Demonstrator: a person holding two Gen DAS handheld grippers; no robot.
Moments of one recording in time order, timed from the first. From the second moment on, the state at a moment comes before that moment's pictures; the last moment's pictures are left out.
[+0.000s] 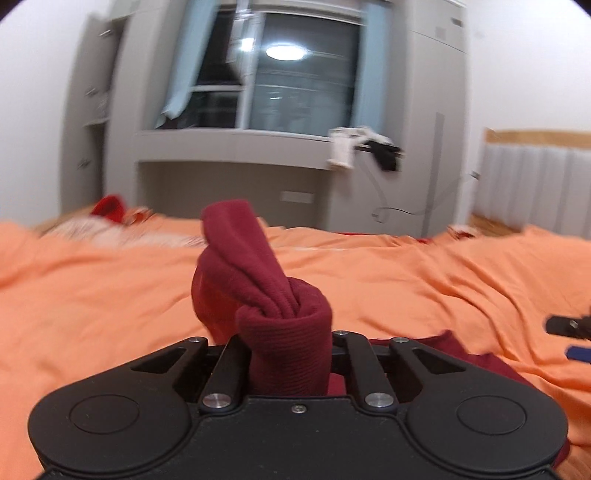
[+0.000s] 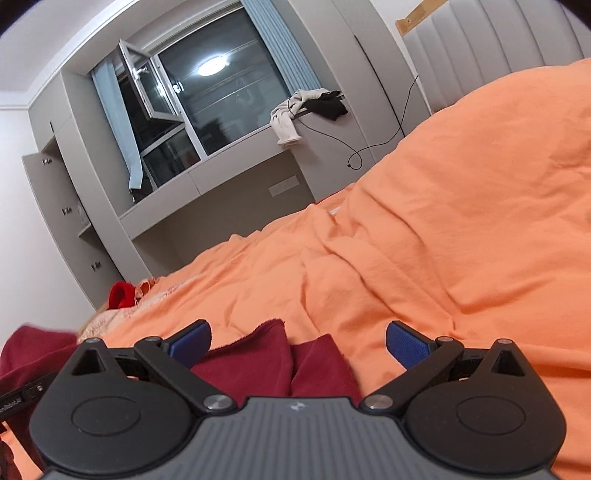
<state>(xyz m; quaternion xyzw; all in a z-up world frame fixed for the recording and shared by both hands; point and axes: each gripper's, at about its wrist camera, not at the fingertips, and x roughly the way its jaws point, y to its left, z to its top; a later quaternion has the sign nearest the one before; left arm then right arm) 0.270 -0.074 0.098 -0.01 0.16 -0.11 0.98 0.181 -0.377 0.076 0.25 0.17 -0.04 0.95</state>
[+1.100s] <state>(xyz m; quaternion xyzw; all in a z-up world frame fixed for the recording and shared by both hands) 0.166 -0.203 0.043 0.20 0.16 -0.28 0.93 0.200 -0.392 0.055 0.35 0.20 0.15 0.90</state>
